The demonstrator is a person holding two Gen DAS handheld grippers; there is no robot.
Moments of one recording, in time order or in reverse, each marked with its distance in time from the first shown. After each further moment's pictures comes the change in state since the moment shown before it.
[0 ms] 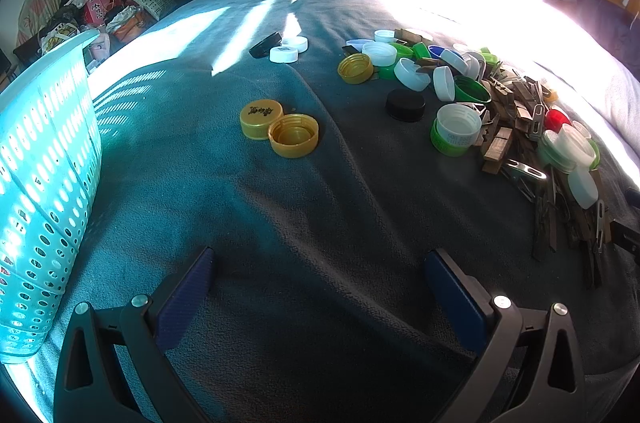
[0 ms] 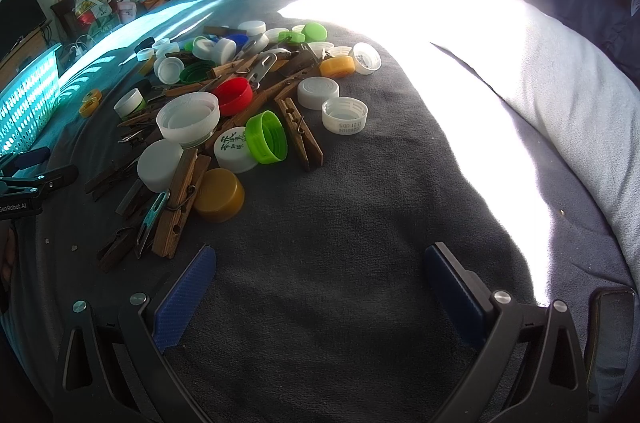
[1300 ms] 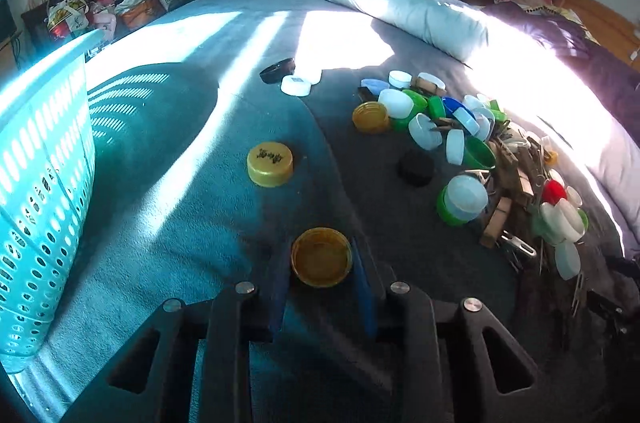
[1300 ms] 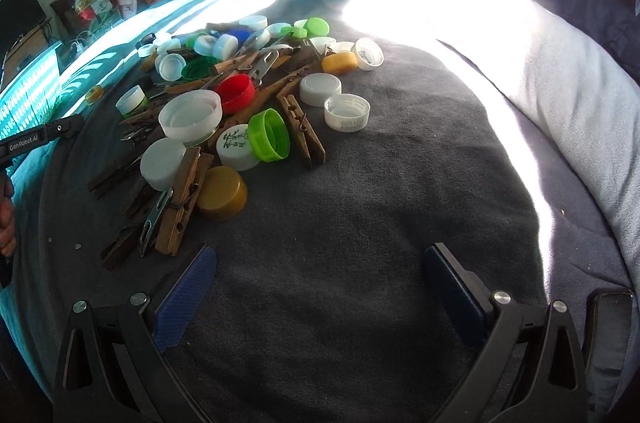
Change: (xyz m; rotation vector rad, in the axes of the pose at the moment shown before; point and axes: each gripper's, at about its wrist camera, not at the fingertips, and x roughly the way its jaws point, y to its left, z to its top) left arm 0.006 0.018 0.029 -0.128 -0.052 -0.081; right arm -0.004 -0.001 0.002 -0.010 0.043 0.009
